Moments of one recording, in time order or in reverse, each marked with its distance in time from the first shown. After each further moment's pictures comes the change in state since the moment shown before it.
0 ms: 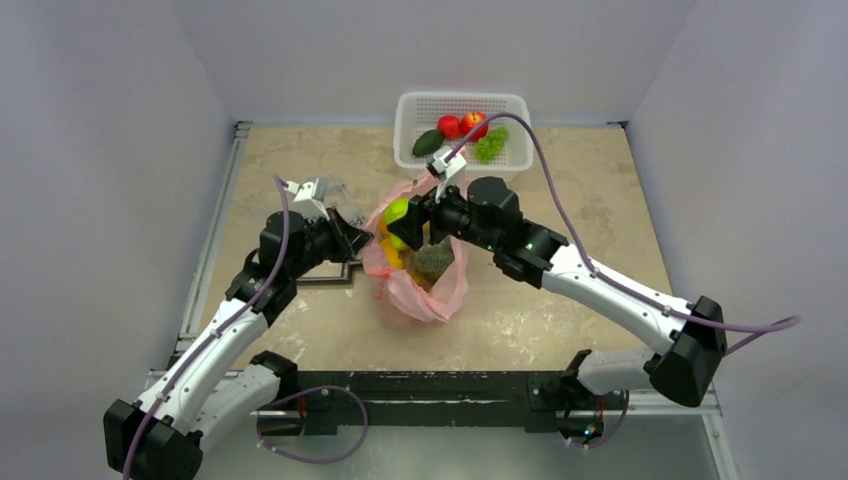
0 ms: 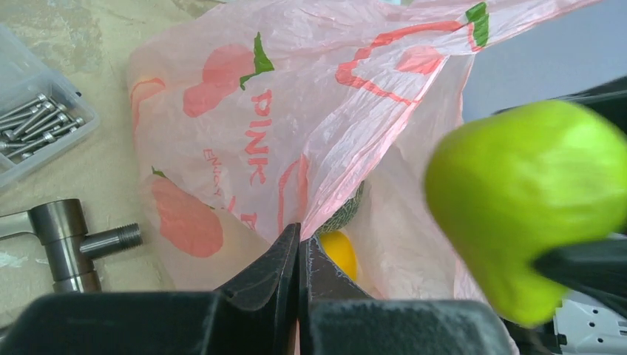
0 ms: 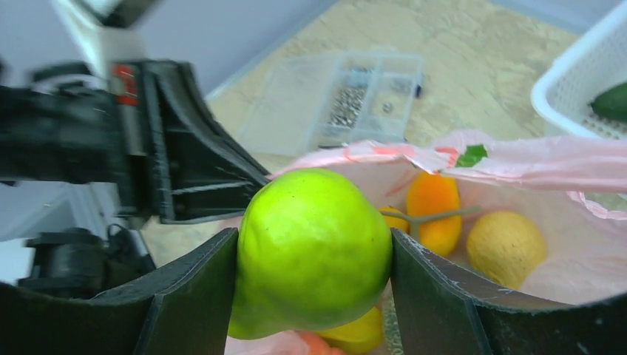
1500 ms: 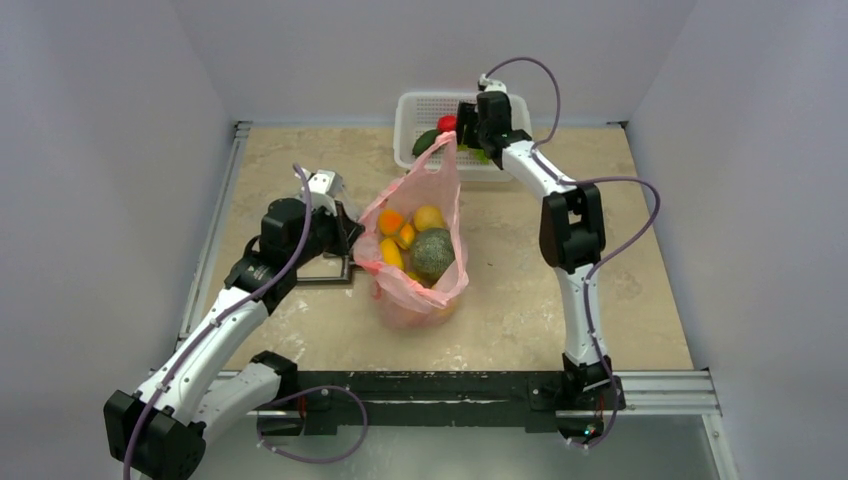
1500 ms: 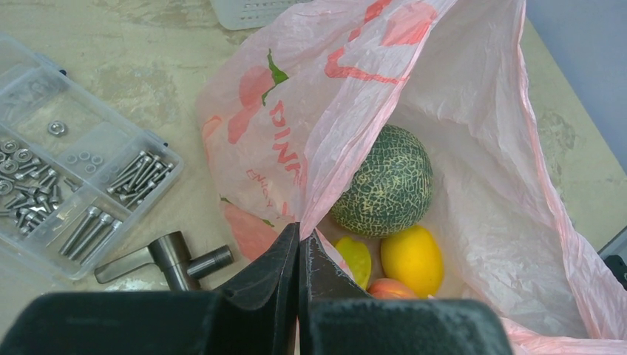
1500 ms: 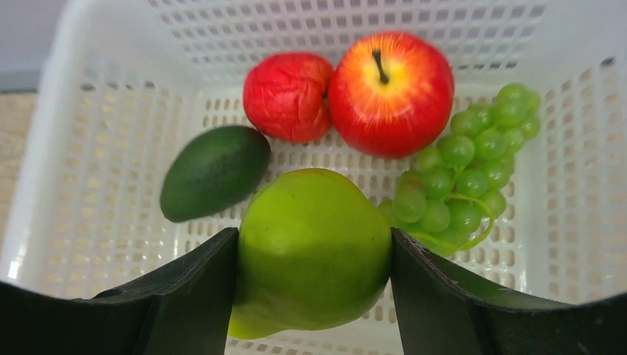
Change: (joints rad) left arm 0.006 0.069 0.104 -0.095 -0.050 0.339; right arm -0.542 0.967 0.869 -0.145 0.191 0.076
